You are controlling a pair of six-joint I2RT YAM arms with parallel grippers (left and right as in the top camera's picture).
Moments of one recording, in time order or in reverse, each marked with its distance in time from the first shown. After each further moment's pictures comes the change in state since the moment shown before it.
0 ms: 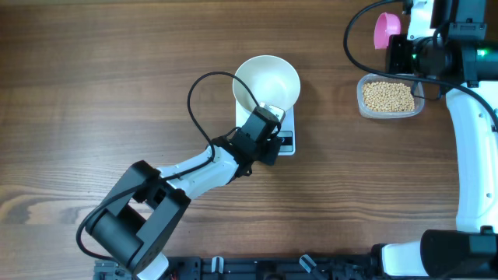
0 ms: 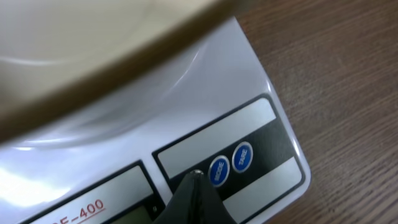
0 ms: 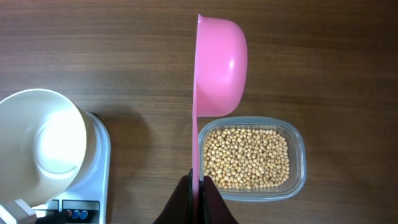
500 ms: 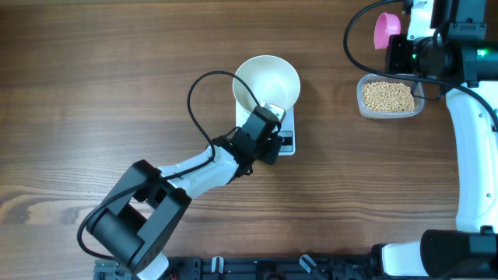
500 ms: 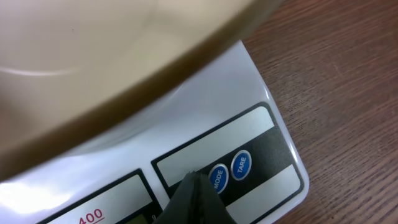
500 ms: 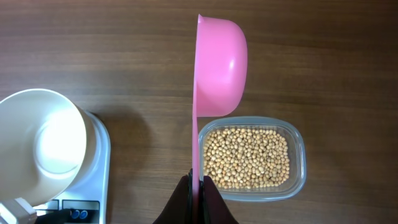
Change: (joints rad) left arm 0.000 0.007 0.000 0.021 0.000 0.000; right arm 0.000 0.000 0.000 0.000 0.000 0.000
